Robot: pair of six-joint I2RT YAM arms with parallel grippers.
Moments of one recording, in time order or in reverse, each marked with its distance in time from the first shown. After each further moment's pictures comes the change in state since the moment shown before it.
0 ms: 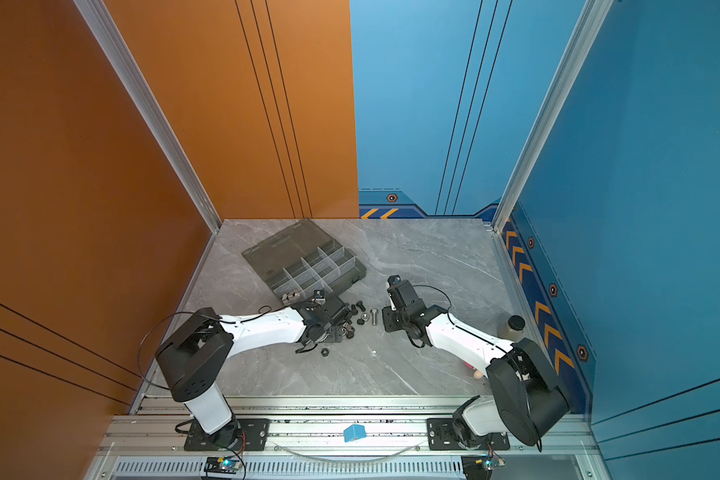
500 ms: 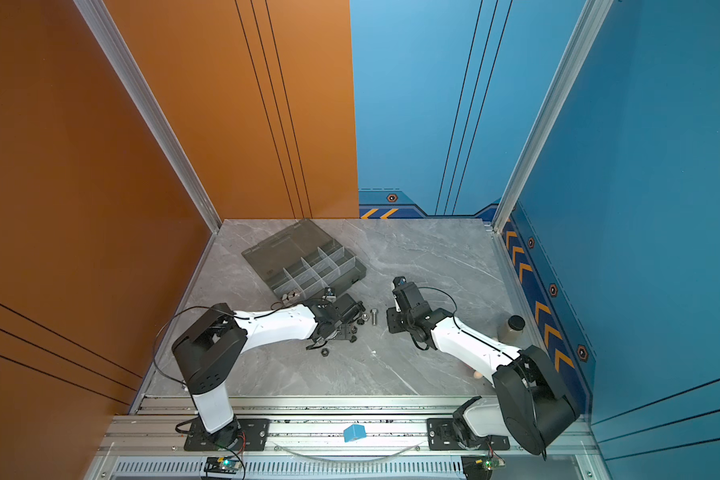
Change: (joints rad) left arm -0.034 0.090 0.112 -0.005 0.005 0.005; right arm -0.024 -0.056 -0.041 0.003 0.000 0.003
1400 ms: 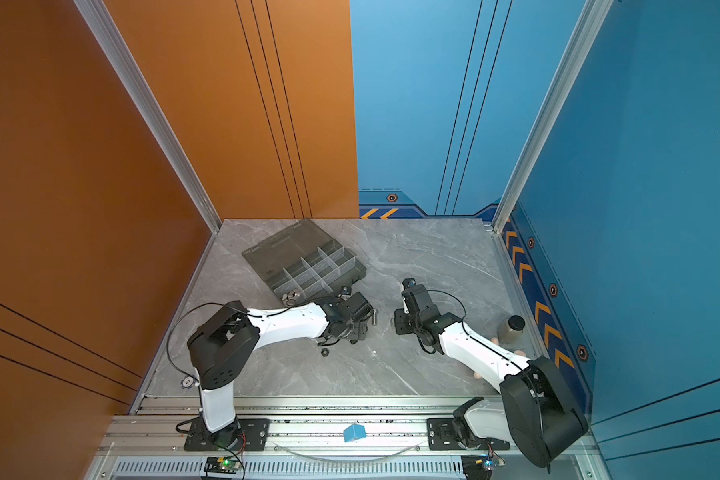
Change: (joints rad) left arm -0.039 0.077 0.095 0.034 0.075 0.063; right arm -0.054 -0.057 -0.058 0.011 -0.007 0.008
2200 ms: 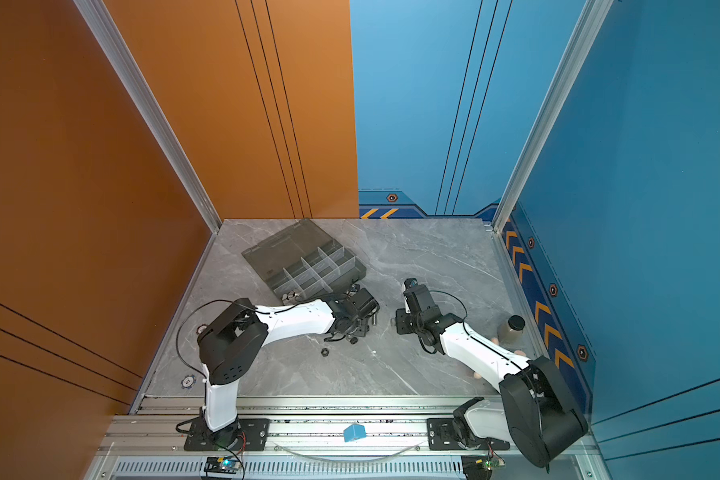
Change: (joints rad) left arm 0.000 0.063 0.083 0.014 0.040 0.057; right arm -0.013 0.000 -0.011 0.012 -0.016 0.008
